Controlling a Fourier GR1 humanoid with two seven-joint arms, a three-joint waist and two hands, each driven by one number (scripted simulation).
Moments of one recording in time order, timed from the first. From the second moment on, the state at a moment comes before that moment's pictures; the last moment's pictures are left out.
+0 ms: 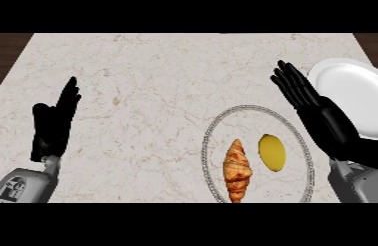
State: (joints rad) left arm -0.18 0.47 -0.22 -1.46 0.18 0.39 0.19; right arm -0.24 -0.47 0.26 -1.67 -0.38 0.07 -0.13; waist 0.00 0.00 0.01
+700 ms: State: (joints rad) left arm -0.04 0.32 -0.26 -1.44 0.31 0.27 0.16; right arm -0.14 -0.61 -0.13 -1.48 -0.24 -0.21 -0.21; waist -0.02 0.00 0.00
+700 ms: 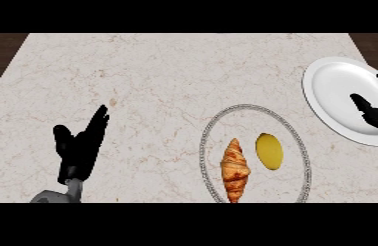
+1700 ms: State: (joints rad) left arm -0.02 0.28 -0.24 -1.44 0.29 0.21 0.13; right arm 0.07 -0.88 0.00 -1.85 -0.03 0.03 0.18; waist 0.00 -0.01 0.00
